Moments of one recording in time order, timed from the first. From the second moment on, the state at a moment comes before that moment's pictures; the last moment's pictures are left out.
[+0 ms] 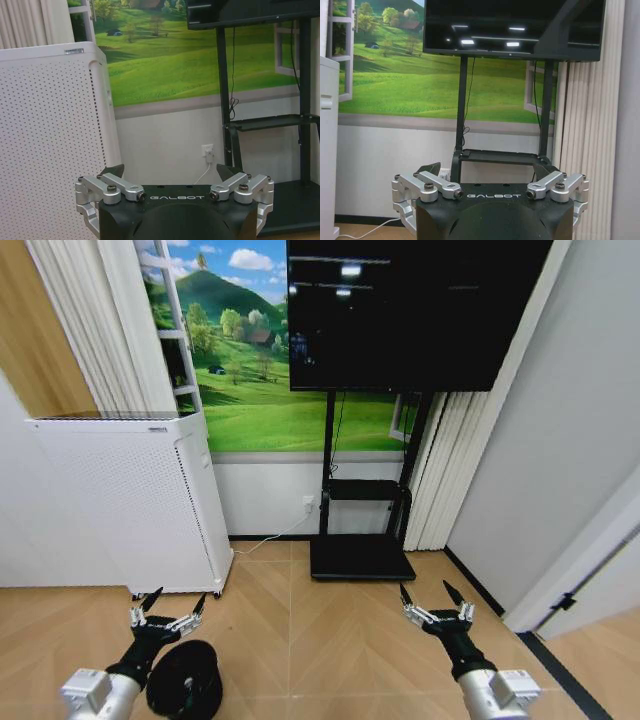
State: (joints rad) left arm 1.86 -1.20 -0.91 -2.41 -0.41 0.18 0.06; right arm -1.83 1.24 0.67 2.43 0.28 -0.07 0.14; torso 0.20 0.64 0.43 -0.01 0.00
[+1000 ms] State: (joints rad) left arm 1.86 -1.20 -0.91 -2.41 -0.41 0.18 0.06; right arm -1.83 1.24 0.67 2.43 0.28 -0.07 0.14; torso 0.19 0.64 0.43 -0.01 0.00
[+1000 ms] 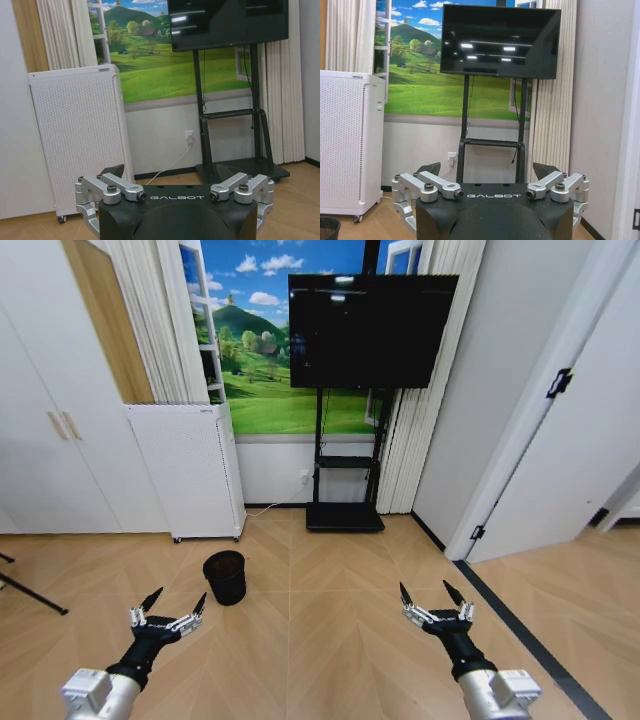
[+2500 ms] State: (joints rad) left arm 1.86 -1.20 -0.91 -2.41 -0.41 0.18 0.06; right arm -1.83 1.24 0.67 2.43 0.28 -0.07 0.14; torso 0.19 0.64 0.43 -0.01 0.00
